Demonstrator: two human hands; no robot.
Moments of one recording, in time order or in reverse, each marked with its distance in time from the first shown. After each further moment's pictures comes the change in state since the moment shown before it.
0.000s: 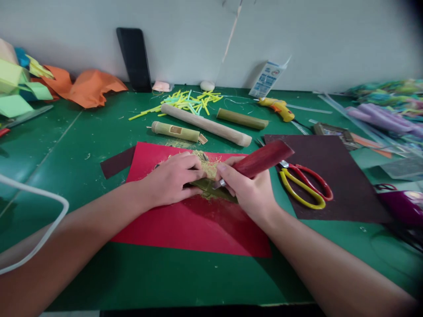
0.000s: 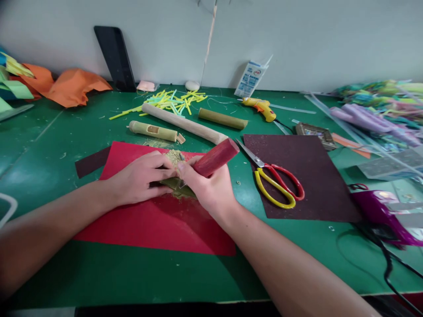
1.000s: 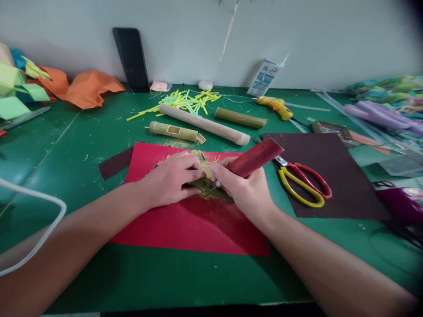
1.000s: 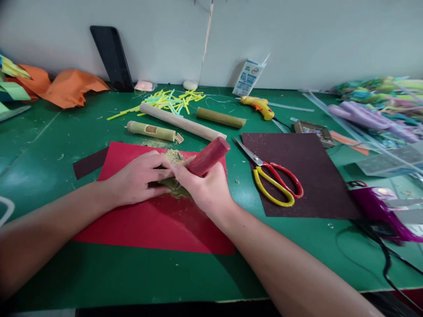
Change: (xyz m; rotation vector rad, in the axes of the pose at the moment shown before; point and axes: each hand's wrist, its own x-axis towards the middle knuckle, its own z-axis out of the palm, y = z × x) left_hand 0.001 -0.001 0.000 -0.006 0.011 0.027; right_hand -0.002 -0.003 0.004 0.032 -0.030 0.024
